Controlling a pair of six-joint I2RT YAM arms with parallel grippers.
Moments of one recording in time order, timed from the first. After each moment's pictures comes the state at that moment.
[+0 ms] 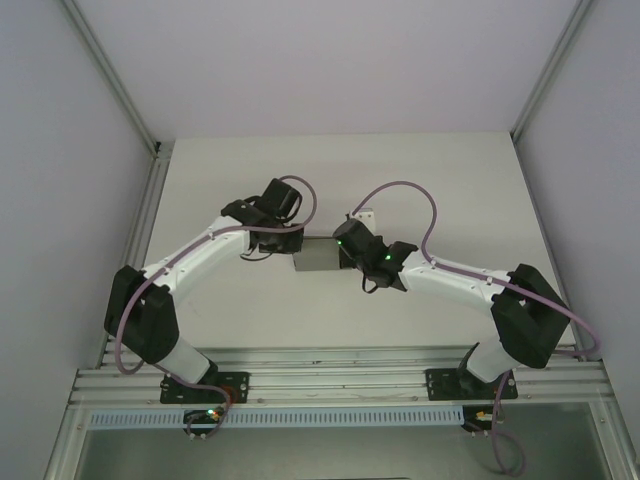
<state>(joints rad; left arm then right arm) -0.66 1.56 1.24 -0.80 0.03 -0.51 0.81 1.53 0.98 -0.32 0.43 0.62</state>
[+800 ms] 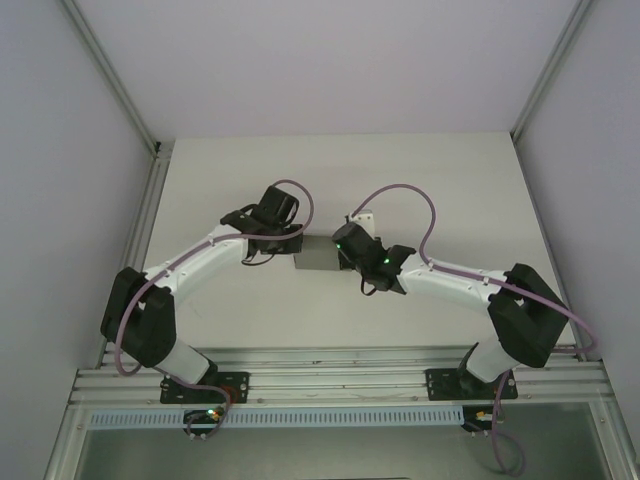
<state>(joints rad) -0.65 1.54 1.12 -0.62 0.02 -0.52 0.82 1.54 0.95 -0.27 0.46 0.62</state>
